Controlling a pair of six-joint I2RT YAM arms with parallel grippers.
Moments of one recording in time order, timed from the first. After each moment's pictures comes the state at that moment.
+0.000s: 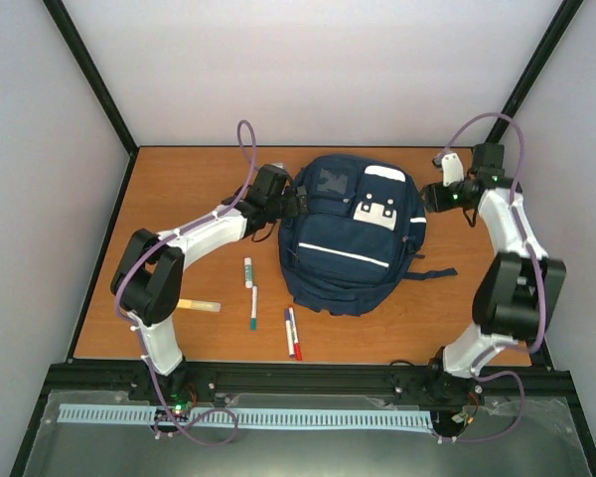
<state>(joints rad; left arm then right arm) -0.56 1.81 1.31 -0.21 -0.10 -0.63 -0.16 1.57 1.31 -0.66 -0.44 -0.40</state>
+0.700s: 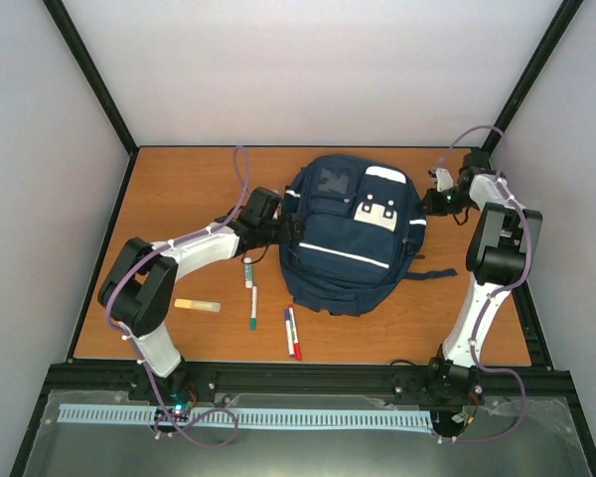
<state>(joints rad) -0.57 1.73 1.10 -0.20 0.05 -0.69 -0.22 2.13 1.65 -0.79 -0.56 -0.33</state>
